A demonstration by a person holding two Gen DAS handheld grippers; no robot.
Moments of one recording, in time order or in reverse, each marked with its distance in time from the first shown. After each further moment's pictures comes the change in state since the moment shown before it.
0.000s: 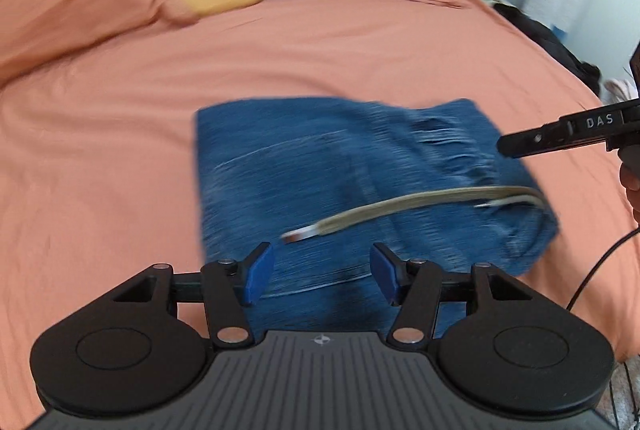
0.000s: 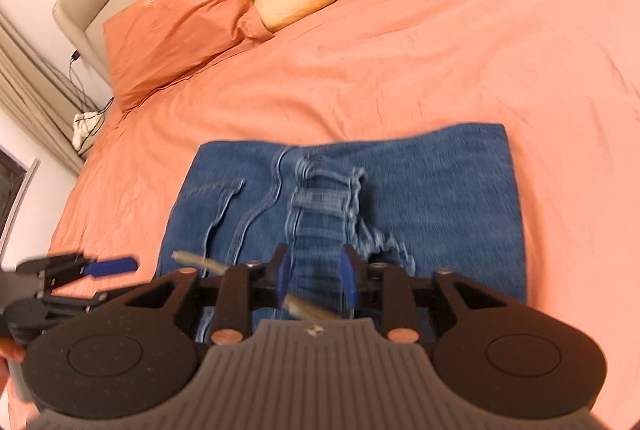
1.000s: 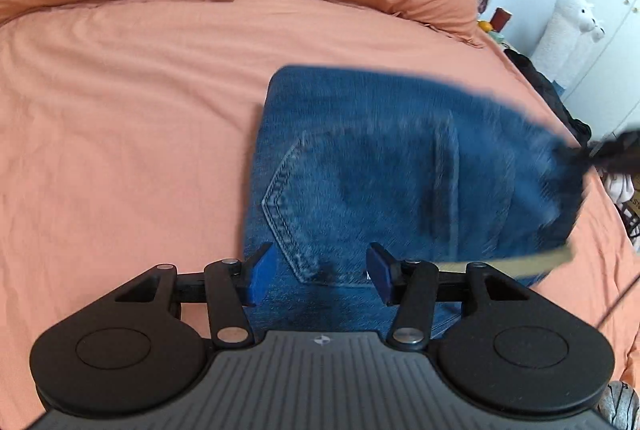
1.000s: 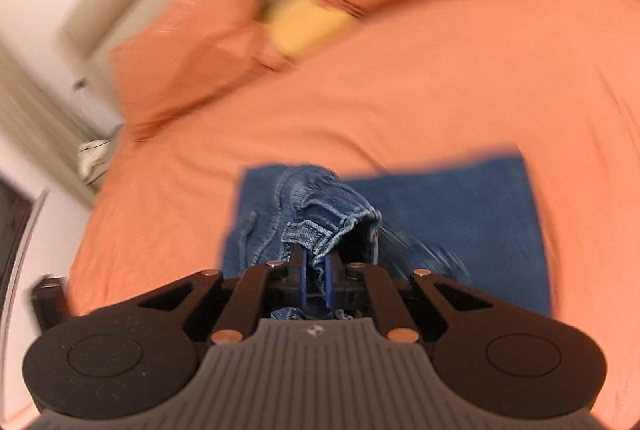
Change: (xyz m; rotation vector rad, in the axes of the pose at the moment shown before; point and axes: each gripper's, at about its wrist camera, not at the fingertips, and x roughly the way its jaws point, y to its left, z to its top) left arm -0.017 0.049 -0.021 -0.155 -0.040 -0.113; right arm -0.039 0.050 0.007 0.115 -0.028 -0.025
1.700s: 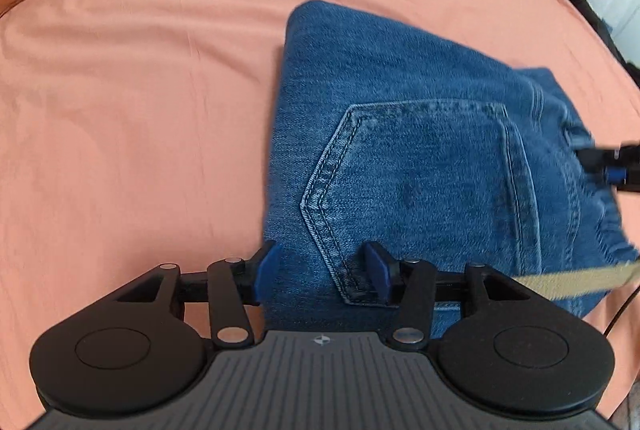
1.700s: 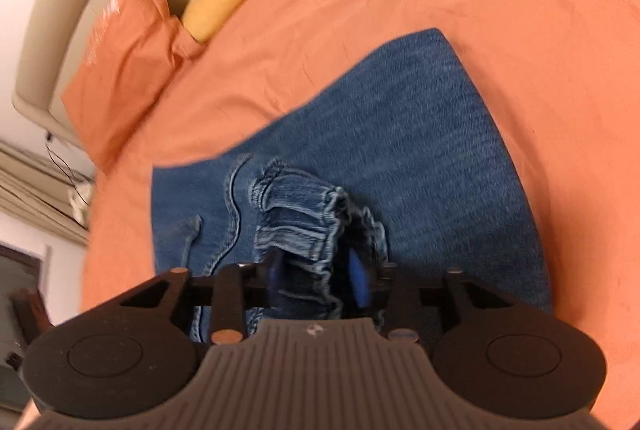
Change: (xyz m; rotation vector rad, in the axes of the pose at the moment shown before) left arm 0.080 0.007 0.013 0.058 0.207 0.155; right arm 0.079 -0.110 -0.030 0.230 0.035 0.079
